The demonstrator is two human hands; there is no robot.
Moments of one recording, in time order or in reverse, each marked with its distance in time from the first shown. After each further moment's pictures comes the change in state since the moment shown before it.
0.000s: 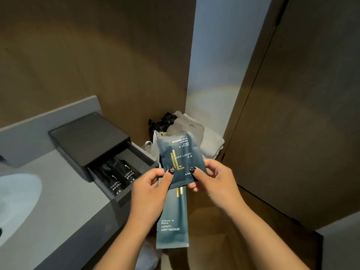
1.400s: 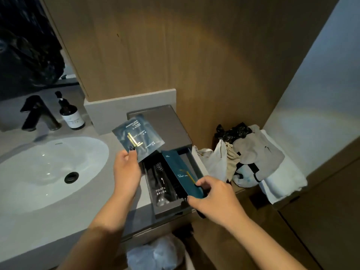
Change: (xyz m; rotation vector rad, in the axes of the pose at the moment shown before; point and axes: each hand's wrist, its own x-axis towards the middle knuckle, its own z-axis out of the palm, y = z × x) left_hand 0.124 -0.053 -0.118 0.073 0.809 -0.139; right_hand 0.122 0.033 0.092 -0.871 -0.542 -0.190
